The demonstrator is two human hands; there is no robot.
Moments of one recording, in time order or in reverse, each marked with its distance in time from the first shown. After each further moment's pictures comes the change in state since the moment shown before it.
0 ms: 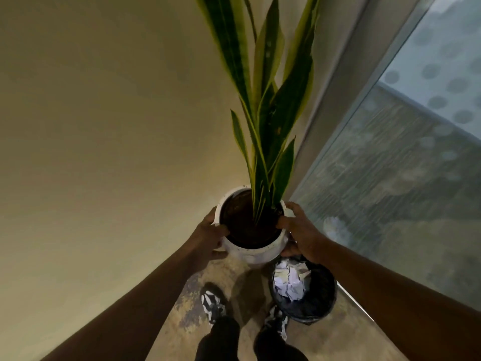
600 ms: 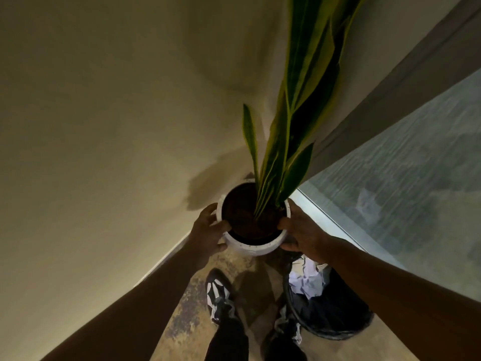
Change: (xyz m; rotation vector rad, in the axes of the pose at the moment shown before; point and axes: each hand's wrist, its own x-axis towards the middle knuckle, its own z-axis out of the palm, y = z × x) left_hand 0.269 -0.152 -0.048 -0.137 0.097 -0.138; right_hand 0.257 0.159 -0.001 -0.017 -0.075 0.126
